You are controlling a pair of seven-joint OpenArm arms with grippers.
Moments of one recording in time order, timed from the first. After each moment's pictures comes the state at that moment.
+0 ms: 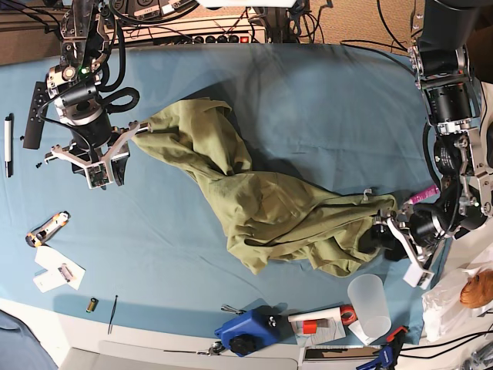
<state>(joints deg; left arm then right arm) -22.0 -18.5 -11.1 80.1 -46.7 -36.1 62.6 -14.9 18.9 11.8 125.7 2.7 17.1 -49.7</state>
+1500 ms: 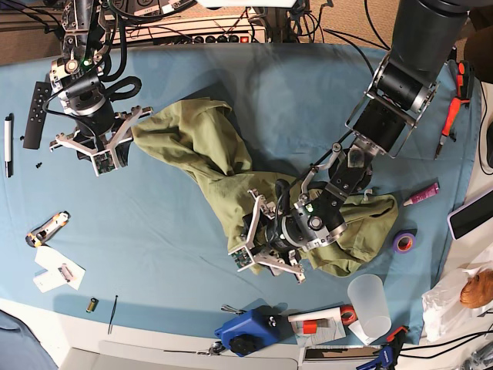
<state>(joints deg) -31.9 -7.3 35.1 74.8 -3.7 -25.6 38.0 -18.4 18.9 11.8 125.7 2.7 18.6 -52.8</state>
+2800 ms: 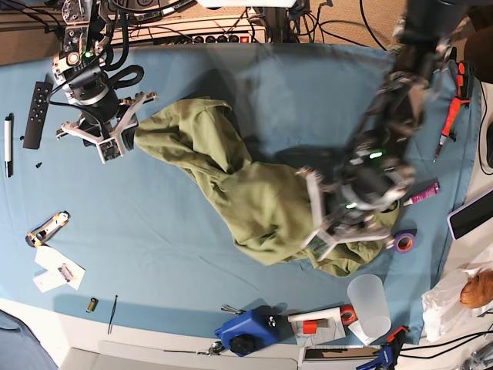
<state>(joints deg) -13.5 -17.5 17.8 111.7 -9.5 -17.0 65.4 -22.3 18.9 11.8 125.7 4.6 19.6 -53.8</state>
